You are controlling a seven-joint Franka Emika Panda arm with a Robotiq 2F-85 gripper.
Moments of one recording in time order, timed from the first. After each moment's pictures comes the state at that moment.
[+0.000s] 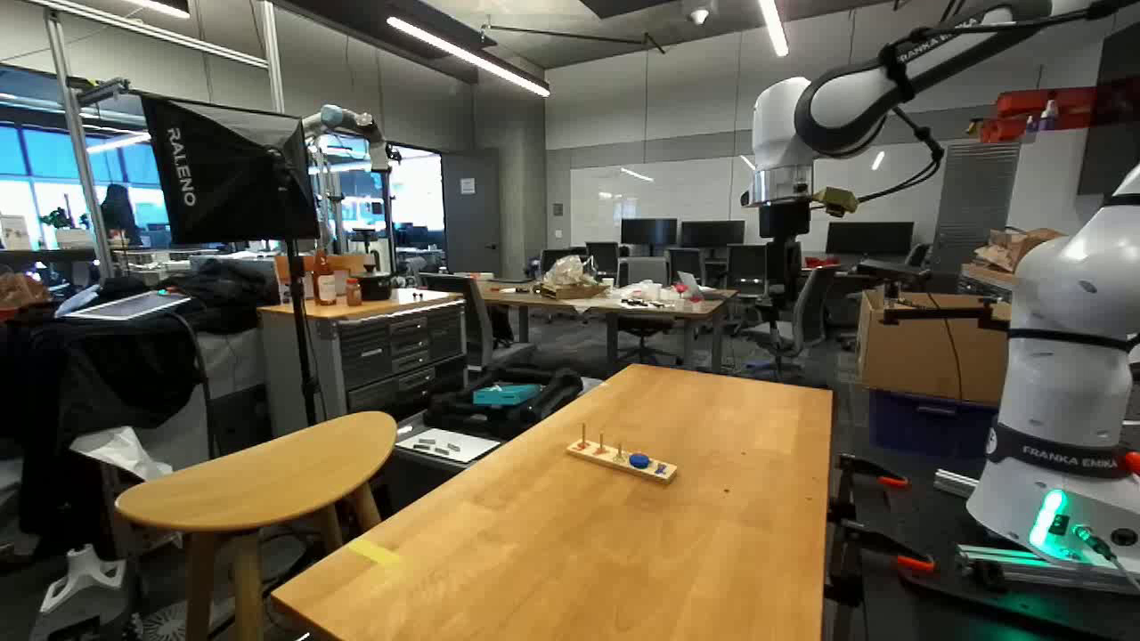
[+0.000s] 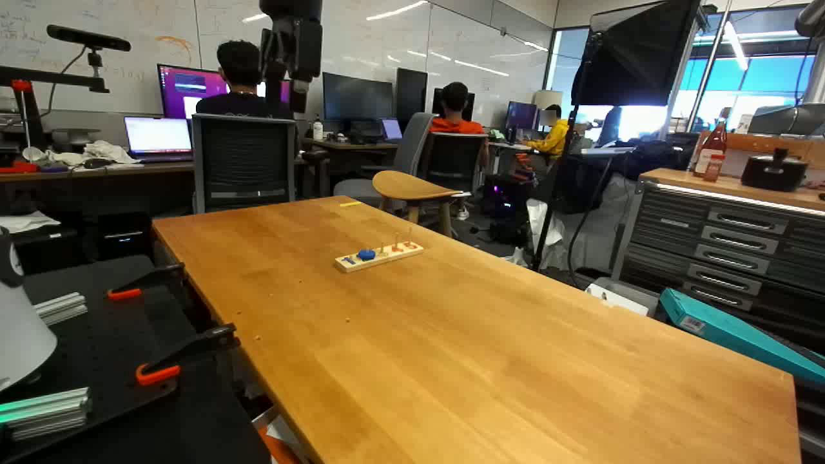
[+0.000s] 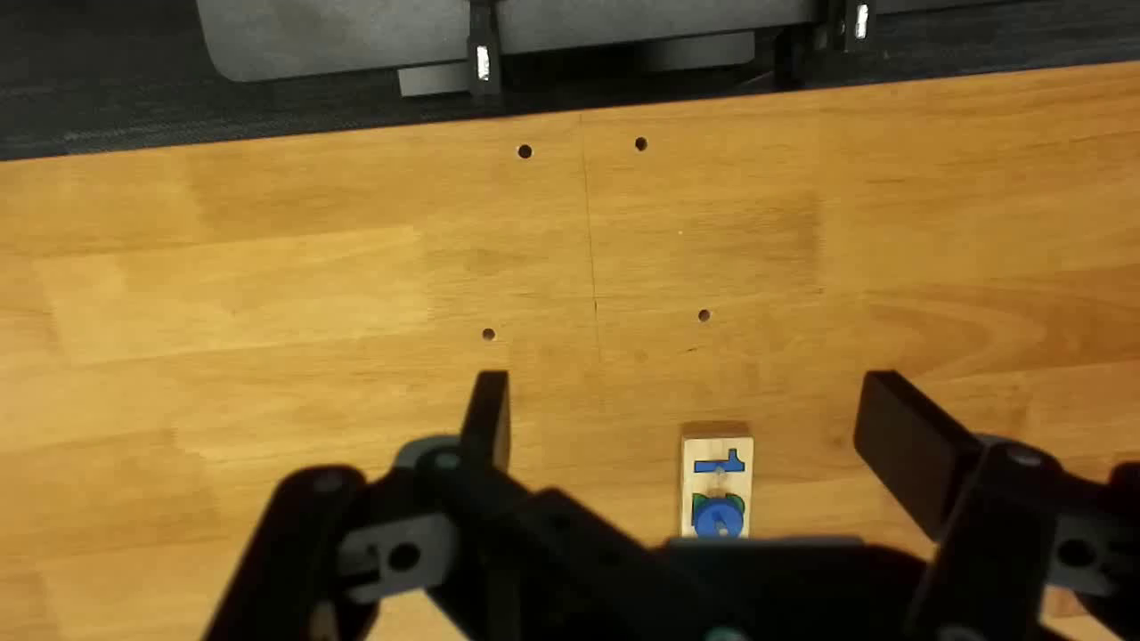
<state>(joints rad) -0.05 -0.58 -0.06 -2.59 -0.03 1.91 -0.01</state>
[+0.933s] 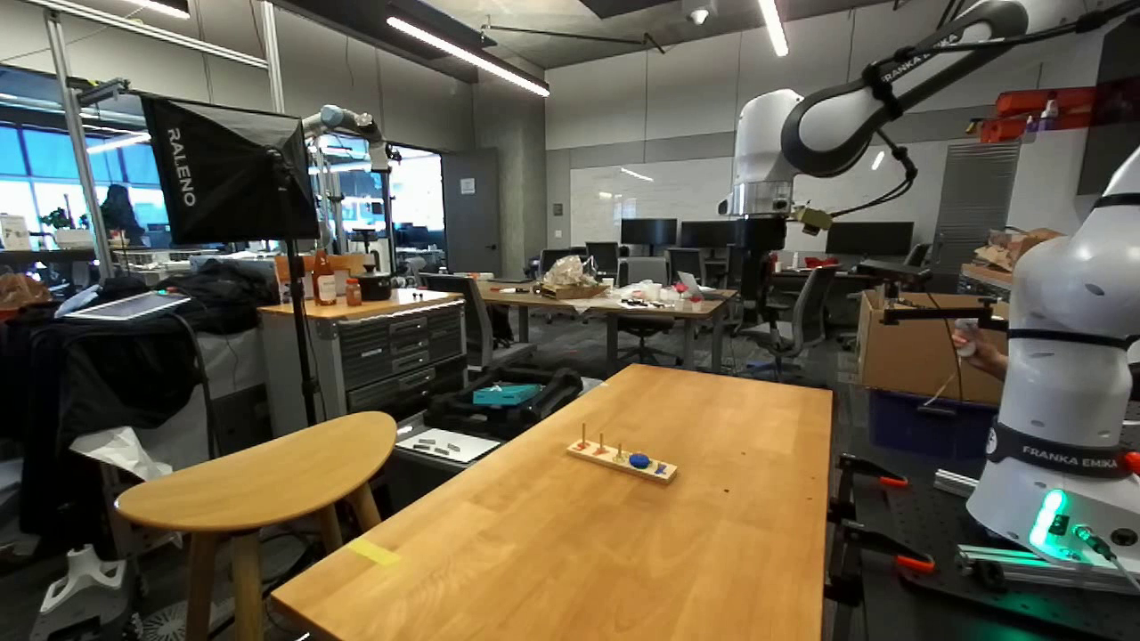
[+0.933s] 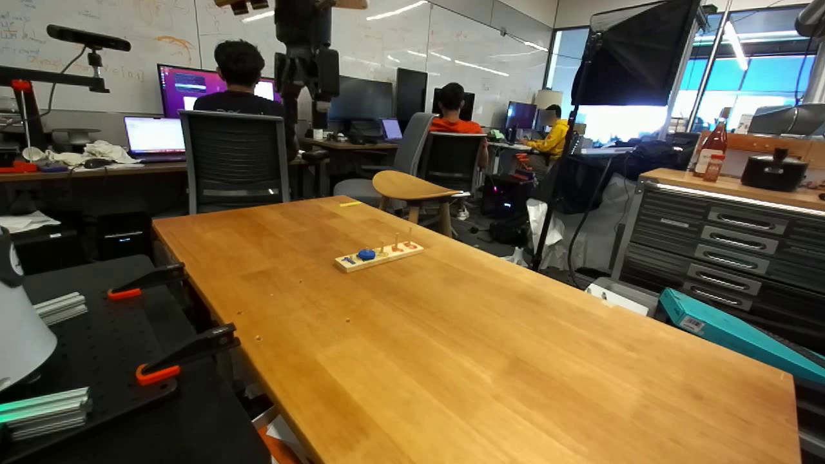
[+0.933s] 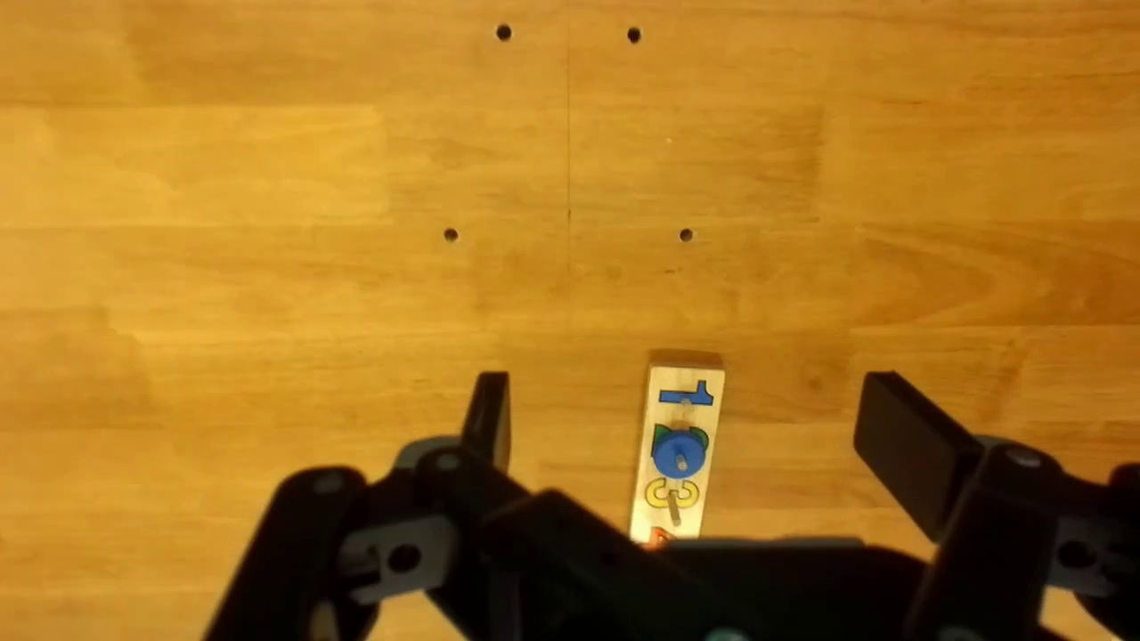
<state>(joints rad) 0.00 -0.48 -0.01 -2.60 -0.03 2.12 -0.02</state>
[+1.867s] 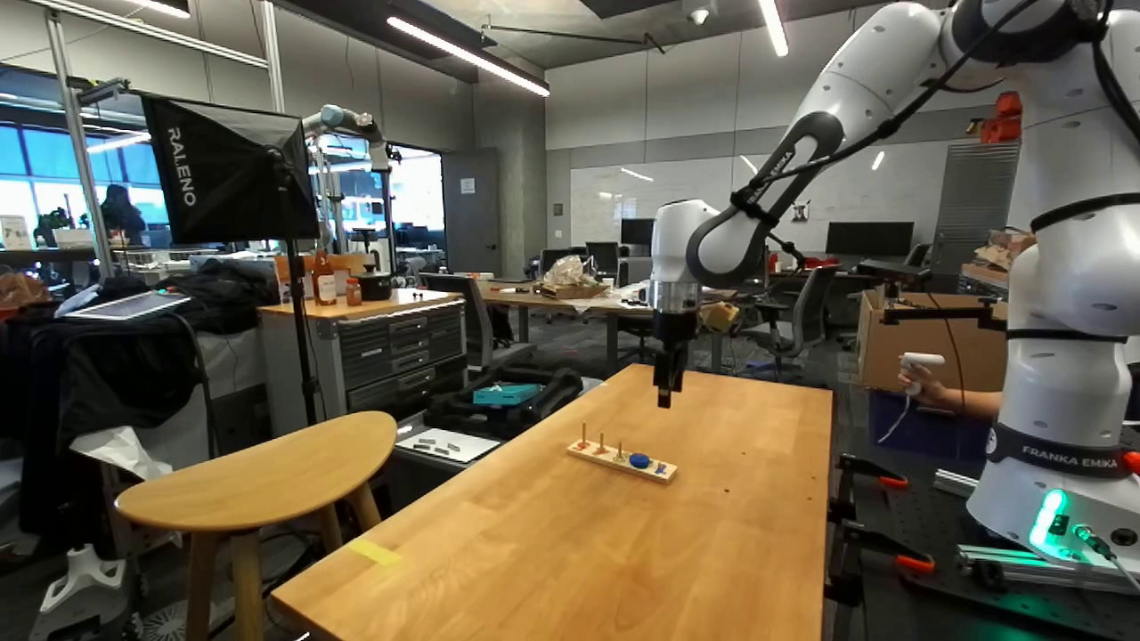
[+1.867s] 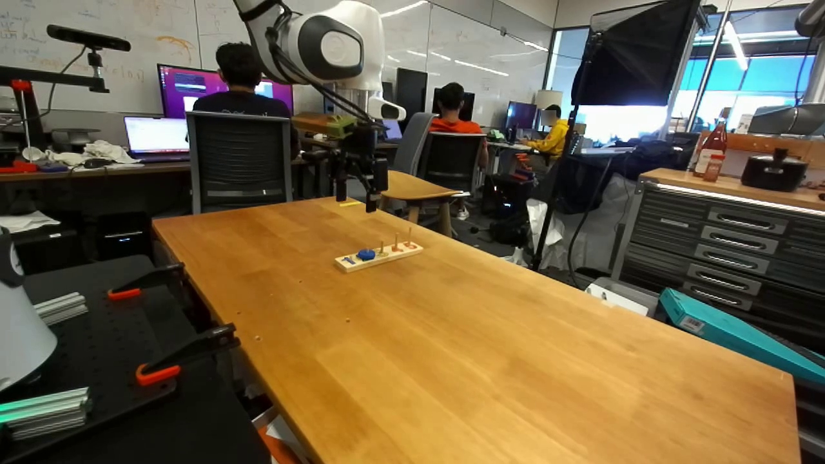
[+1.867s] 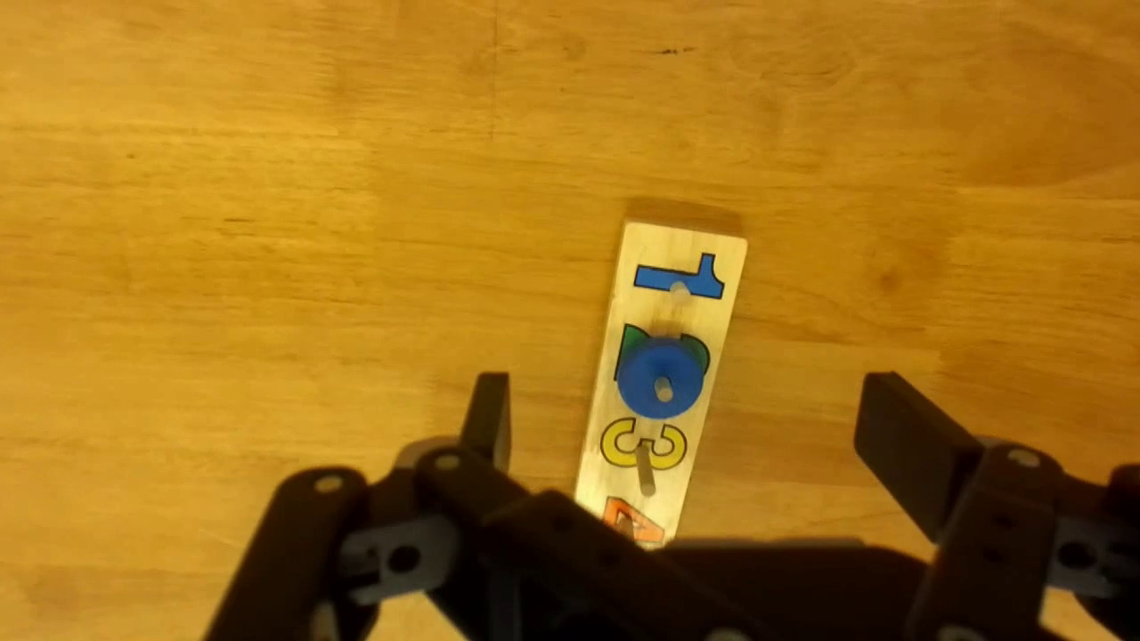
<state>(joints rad) 0.04 0.16 0.03 -2.37 -0.03 2.55 -0.02</state>
